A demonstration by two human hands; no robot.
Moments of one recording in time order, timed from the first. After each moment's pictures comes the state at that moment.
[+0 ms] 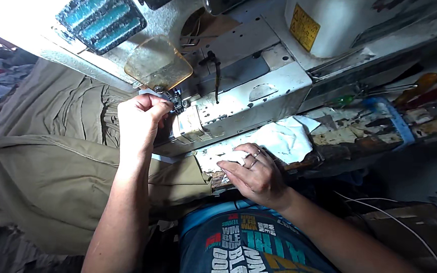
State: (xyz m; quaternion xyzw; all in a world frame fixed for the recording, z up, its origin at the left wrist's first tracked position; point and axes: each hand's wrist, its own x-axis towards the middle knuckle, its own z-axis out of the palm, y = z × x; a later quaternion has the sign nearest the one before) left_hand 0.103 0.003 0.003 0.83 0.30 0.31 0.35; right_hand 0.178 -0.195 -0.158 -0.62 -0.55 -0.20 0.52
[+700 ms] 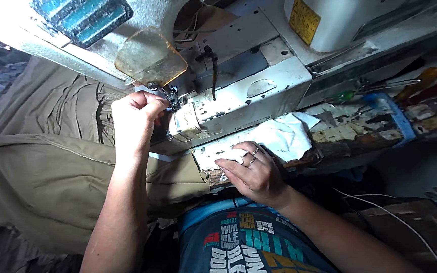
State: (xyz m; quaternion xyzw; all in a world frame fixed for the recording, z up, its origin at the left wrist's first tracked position) left_hand 0.103 0.001 0.003 0.83 0.31 0.31 0.34; right_hand 0.178 -0.195 -0.159 -0.62 -0.54 -0.20 0.53
